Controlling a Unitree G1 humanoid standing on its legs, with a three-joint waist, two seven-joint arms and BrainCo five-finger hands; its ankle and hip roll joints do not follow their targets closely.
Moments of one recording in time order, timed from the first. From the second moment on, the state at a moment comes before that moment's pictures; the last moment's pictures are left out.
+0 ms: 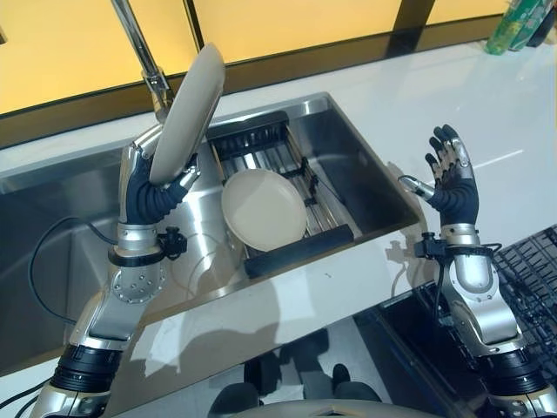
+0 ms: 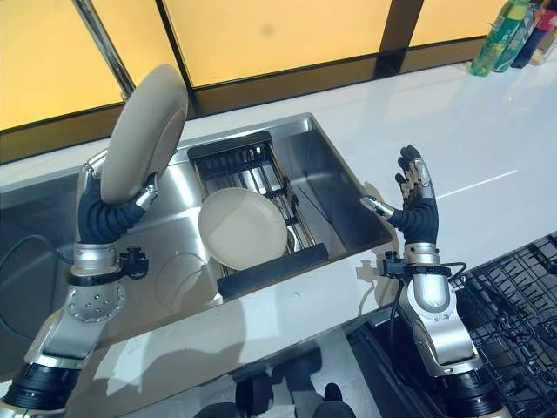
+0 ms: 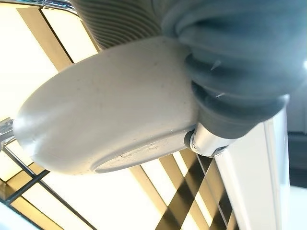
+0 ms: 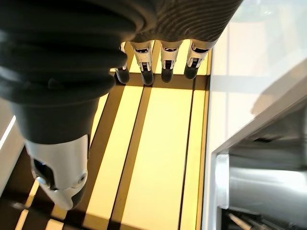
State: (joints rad) left arm -0.11 0.62 -0.04 -0.21 0.22 -0.44 0.48; right arm -0.09 -0.53 0.05 -0.23 0.34 -0.19 -0.27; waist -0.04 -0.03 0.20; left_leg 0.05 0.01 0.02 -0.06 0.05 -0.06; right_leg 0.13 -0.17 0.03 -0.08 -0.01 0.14
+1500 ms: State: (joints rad) left arm -0.24 0.81 -0.29 -0.23 -0.73 -0.16 -0.75; right arm -0.30 -0.79 0.27 -0.32 0.89 0.12 0.63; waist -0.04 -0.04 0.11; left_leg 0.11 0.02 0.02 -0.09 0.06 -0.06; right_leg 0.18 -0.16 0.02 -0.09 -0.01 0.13
